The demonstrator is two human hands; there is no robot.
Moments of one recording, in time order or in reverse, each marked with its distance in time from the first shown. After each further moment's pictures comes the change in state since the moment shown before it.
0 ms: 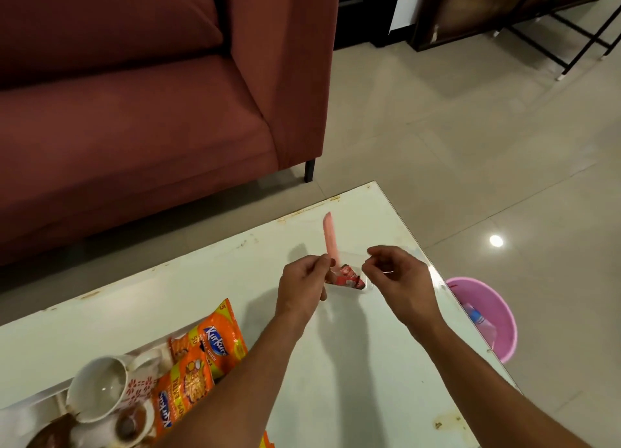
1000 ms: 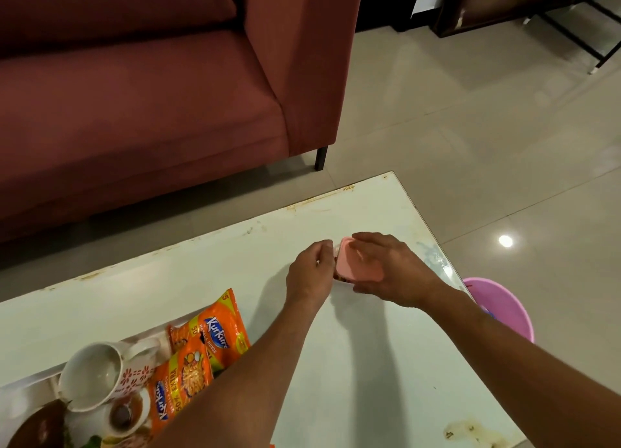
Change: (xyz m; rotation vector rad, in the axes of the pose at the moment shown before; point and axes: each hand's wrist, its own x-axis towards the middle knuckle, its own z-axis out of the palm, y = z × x) left_hand 0.028 -0.016 0.008 0.307 0.102 0.033; right_hand 0.061 0.032 0.012 -0.821 -0.488 -0.390
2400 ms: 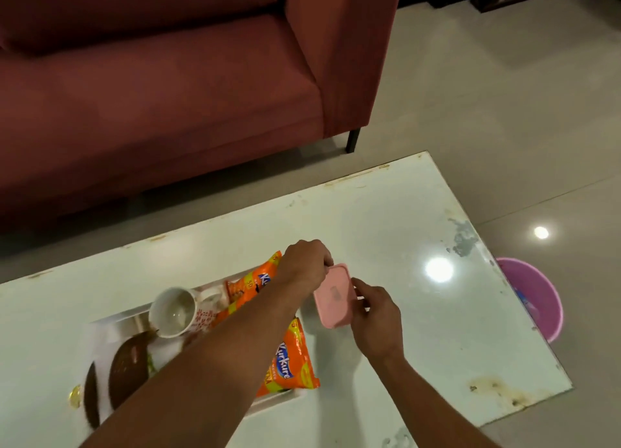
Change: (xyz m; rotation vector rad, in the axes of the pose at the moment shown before) left_hand -0.020 -0.029 -0.087 0.809 -0.258 0.099; right_hand -0.082 -0.127 0.116 0.526 0.268 0.489
